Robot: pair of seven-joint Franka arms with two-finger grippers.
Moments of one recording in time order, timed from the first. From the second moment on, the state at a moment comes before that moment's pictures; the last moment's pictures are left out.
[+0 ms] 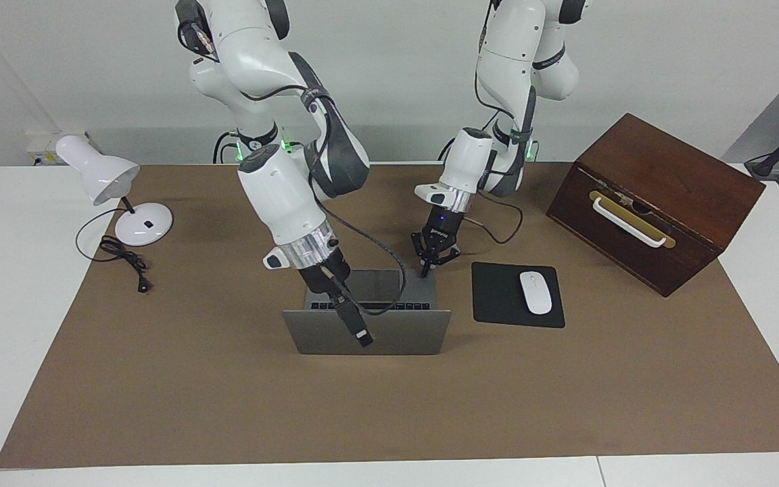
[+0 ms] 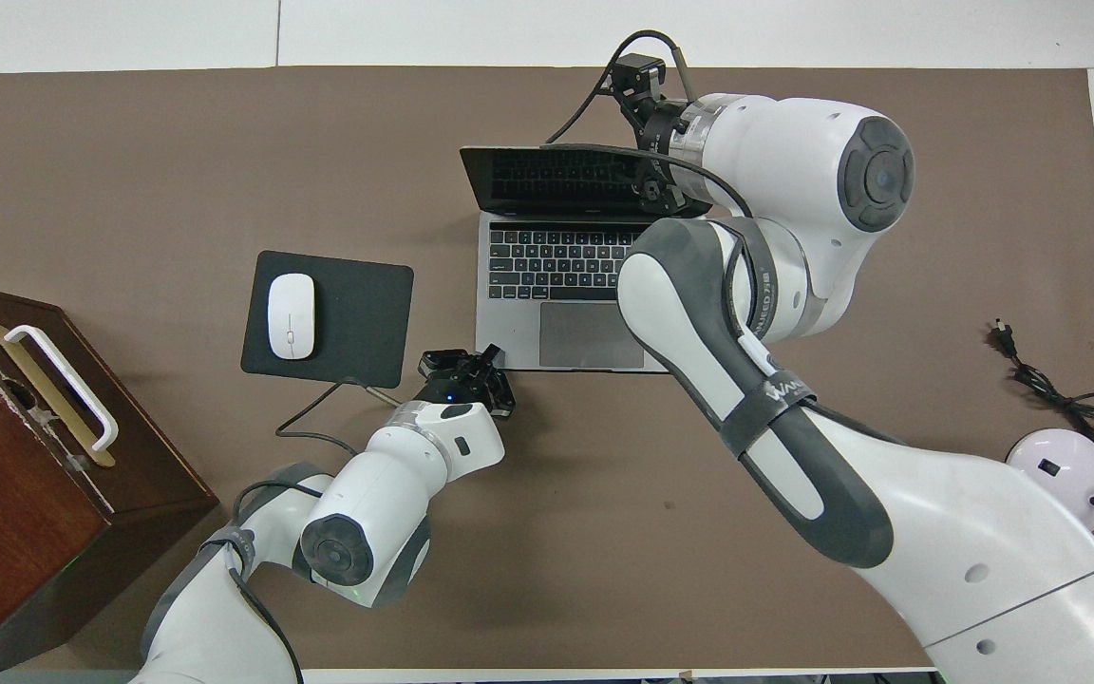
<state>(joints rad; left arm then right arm) -0.71 0.28 0.04 -2.48 -0.15 3.48 0.09 0.42 0.49 -0.06 -1.54 0.45 2.61 1.21</state>
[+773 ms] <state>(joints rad) -0.71 0.30 0.04 -2.45 -0.15 3.48 0.03 0.39 0.40 -0.12 -1.38 0.45 2.09 1.21</state>
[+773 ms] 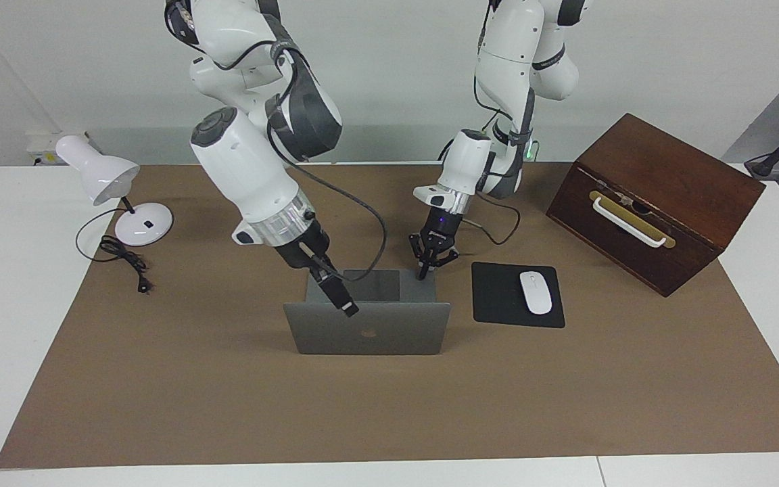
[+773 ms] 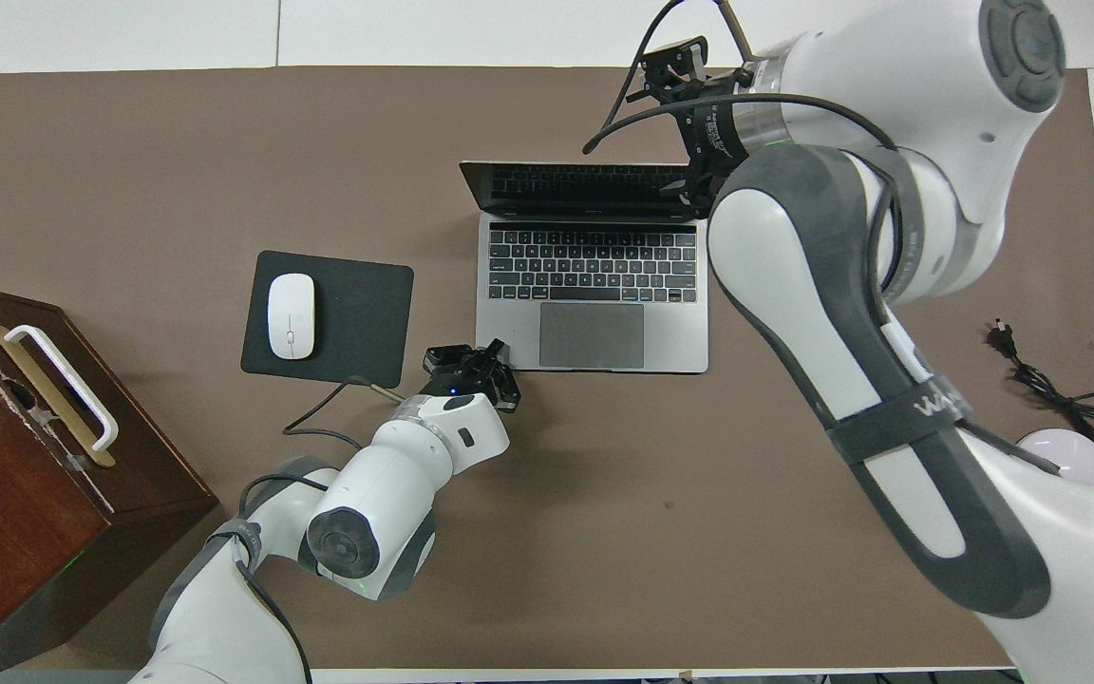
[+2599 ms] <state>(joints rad) -0.52 -0.03 0.05 -2.06 -0.15 2.38 0.00 0.19 0.18 -0.29 -1.26 0.08 1.51 -0.13</state>
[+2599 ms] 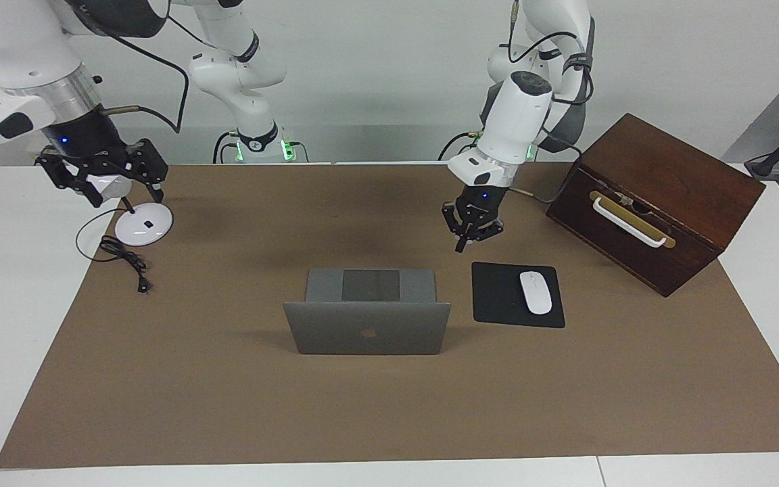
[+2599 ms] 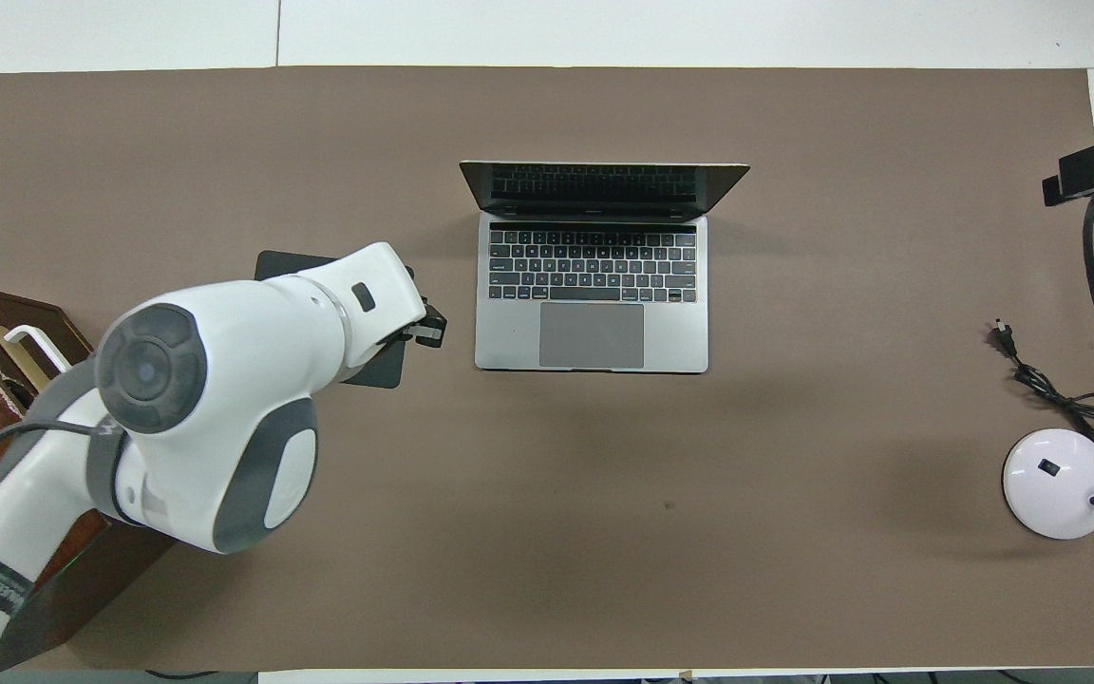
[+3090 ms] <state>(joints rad) -0.36 -0.10 0.06 -1.90 -0.15 2.05 0.02 0.01 0.08 -0.03 -1.34 0.05 1.50 -0.01</state>
